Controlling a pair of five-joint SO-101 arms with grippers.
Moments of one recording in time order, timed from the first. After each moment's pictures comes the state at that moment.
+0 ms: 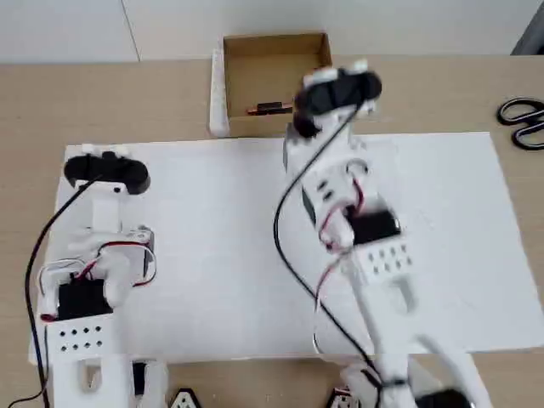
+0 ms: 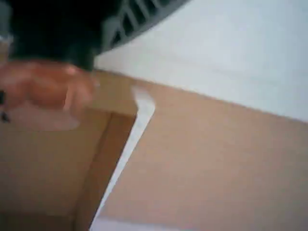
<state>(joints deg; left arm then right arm) -13.0 -57.4 58.4 64.6 -7.0 -19.1 -25.5 31.4 24.7 -8.0</state>
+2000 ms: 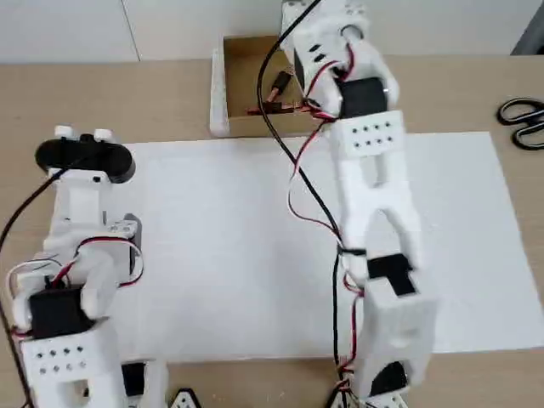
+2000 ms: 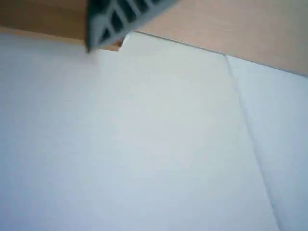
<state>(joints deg) -13.5 -58.8 37.8 81.5 -7.0 -15.8 20.0 -49.6 48.6 -8.0</state>
